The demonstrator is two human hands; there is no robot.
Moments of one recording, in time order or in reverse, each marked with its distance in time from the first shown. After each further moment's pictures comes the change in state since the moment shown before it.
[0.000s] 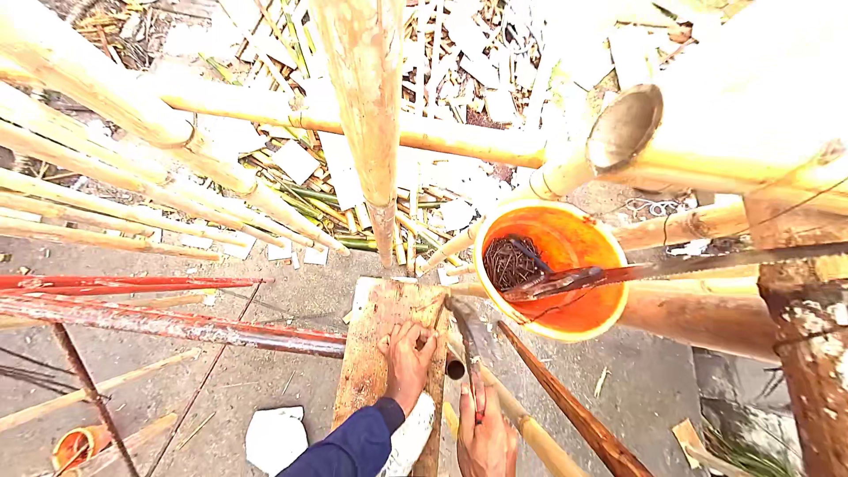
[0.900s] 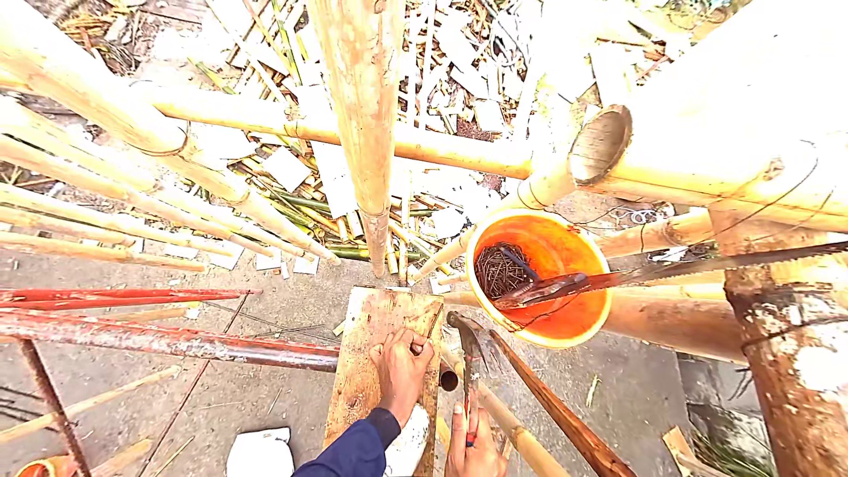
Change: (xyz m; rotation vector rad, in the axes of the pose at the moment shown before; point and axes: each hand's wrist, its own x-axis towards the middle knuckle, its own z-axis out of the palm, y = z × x) left_hand 0.009 0.017 -0.009 0.163 -0.090 -0.133; right_hand -0.019 -0.002 0.008 0.087 -0.006 0.165
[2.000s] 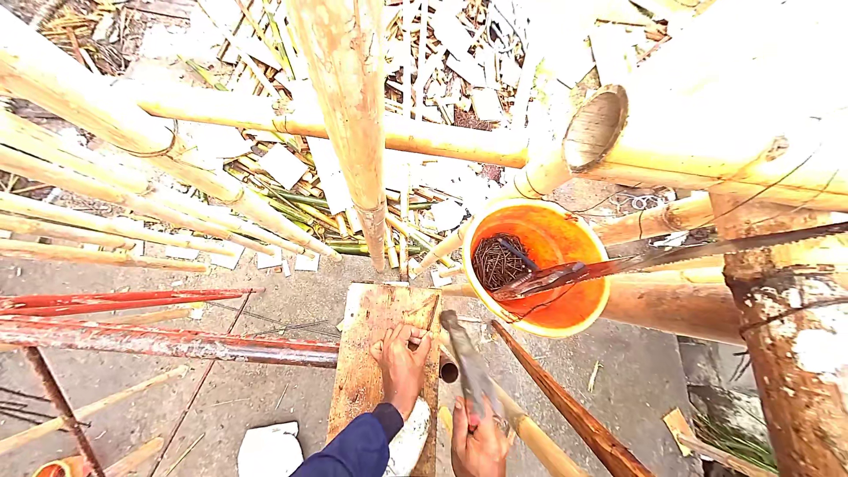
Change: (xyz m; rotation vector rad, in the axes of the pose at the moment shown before) left_hand -0.007 -0.007 0.009 -0.107 0.077 0.008; right_hand 0.008 0.020 0.008 -0.015 0.125 -0.258
